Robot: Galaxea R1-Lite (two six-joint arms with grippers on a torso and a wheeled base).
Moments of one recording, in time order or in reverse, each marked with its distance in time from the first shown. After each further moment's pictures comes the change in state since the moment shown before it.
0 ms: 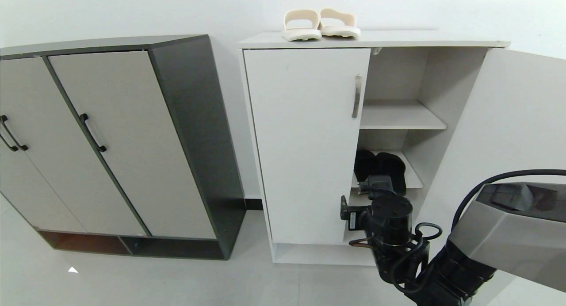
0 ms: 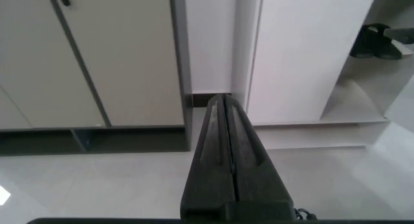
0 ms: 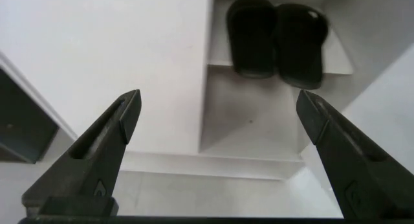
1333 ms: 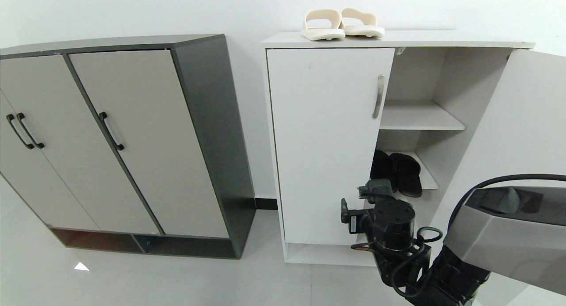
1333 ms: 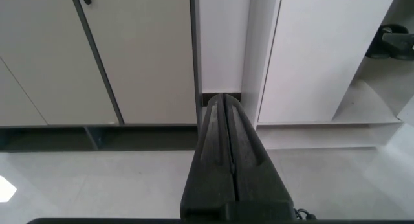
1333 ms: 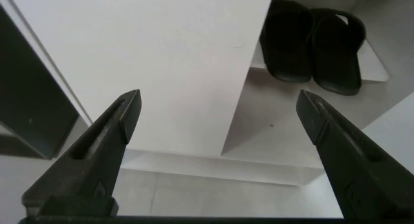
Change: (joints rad) left arm 0.000 0.000 0.000 0.000 0.000 -0.002; right arm -0.010 0.030 0.028 -0.076 0.021 -0.033
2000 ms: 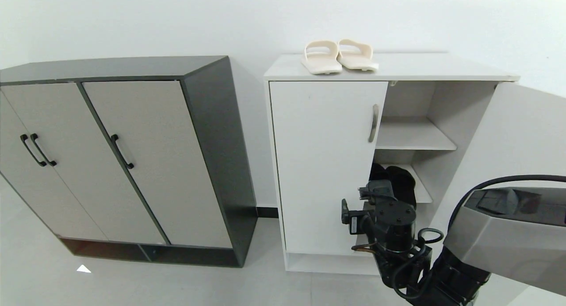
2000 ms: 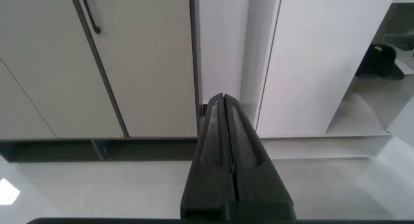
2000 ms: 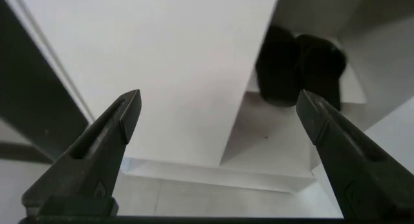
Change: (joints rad) left arm 0.000 0.000 0.000 0.000 0.000 0.000; right arm -0.001 0.003 0.011 -0.017 -0.002 -0.004
